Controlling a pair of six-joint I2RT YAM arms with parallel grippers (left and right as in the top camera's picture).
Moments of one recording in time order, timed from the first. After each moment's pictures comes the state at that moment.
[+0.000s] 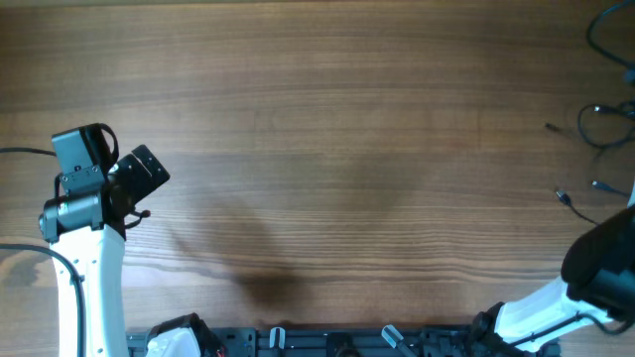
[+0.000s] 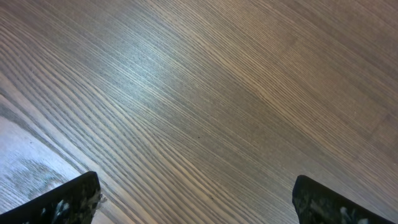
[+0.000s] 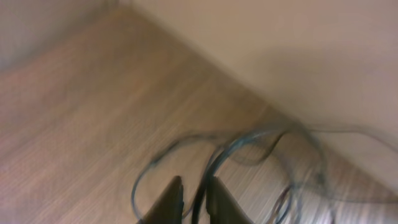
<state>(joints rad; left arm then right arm) 0.30 1.17 0.95 -0.82 -0.12 -0.33 -0.48 1.84 1.64 -0.60 0.41 0.19</state>
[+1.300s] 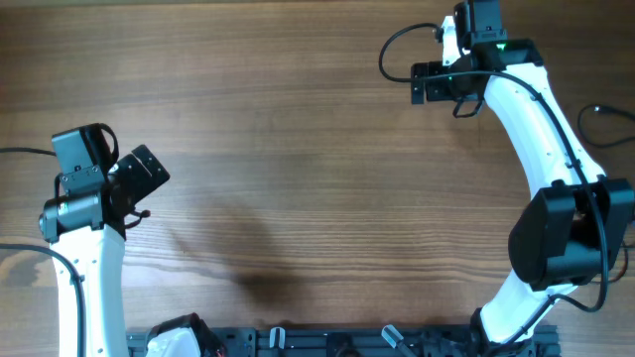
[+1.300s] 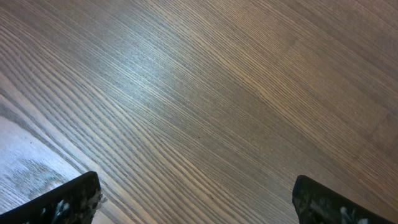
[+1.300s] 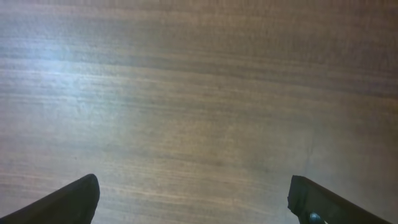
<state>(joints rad) 0.30 1.17 0.95 -0.82 -0.12 -0.33 0.12 1.91 1.64 -0.87 -0.02 0.04</state>
